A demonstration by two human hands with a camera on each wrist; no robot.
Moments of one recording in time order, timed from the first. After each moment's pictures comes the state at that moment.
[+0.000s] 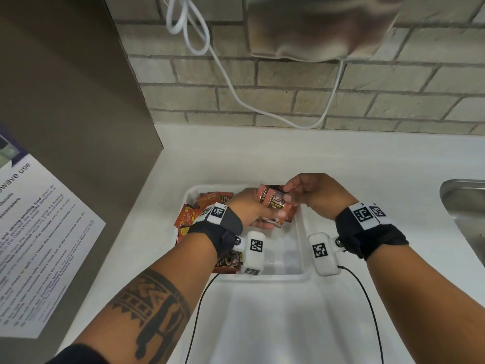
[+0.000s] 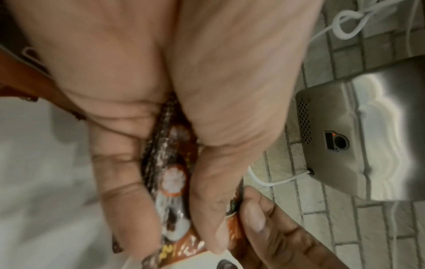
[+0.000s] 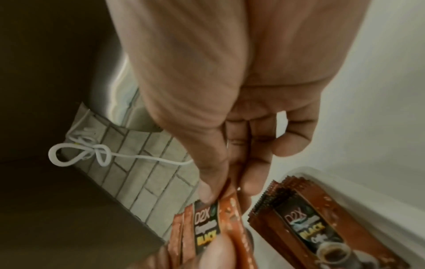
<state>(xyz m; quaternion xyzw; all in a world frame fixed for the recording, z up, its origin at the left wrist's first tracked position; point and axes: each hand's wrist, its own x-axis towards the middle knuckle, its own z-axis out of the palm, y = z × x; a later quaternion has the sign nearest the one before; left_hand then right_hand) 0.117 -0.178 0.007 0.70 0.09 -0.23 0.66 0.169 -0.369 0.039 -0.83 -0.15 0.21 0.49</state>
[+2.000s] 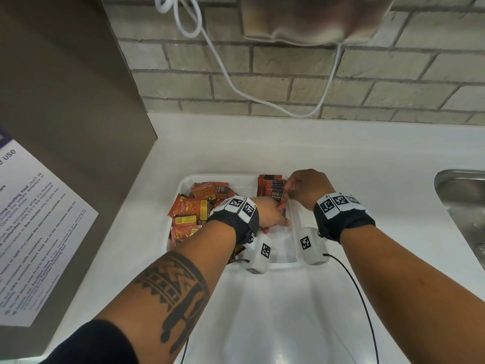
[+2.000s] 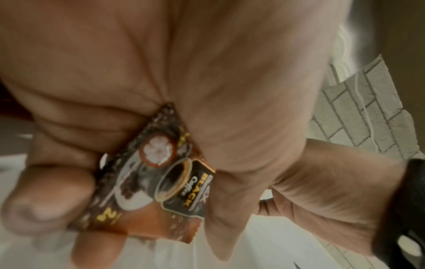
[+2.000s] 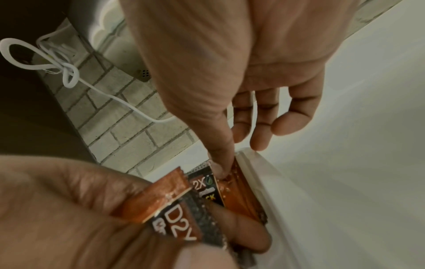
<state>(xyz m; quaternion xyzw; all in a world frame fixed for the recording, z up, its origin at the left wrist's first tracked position) 0.127 -0.222 -0.008 0.91 0.01 -0.32 0.26 0.176 -0.357 0.020 -0.96 -0.11 0.14 0.20</state>
